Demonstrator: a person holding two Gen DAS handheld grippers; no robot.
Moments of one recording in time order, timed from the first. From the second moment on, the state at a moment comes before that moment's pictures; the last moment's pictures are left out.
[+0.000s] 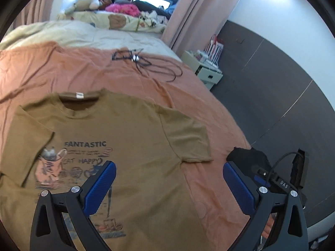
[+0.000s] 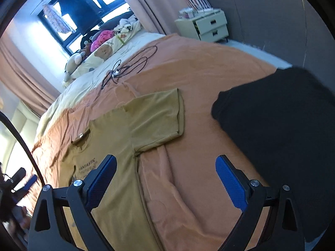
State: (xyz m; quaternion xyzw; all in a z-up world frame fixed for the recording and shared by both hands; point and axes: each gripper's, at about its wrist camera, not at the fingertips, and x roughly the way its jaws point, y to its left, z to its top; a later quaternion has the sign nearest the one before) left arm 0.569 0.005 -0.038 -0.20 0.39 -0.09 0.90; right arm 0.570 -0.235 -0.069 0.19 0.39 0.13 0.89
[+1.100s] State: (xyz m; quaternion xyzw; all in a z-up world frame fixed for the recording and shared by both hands) left arm 0.707 -0.042 -0.180 -0.24 0.50 -0.13 0.82; right arm 0.696 -0.253 -0.155 0.29 0.45 0.13 0.83
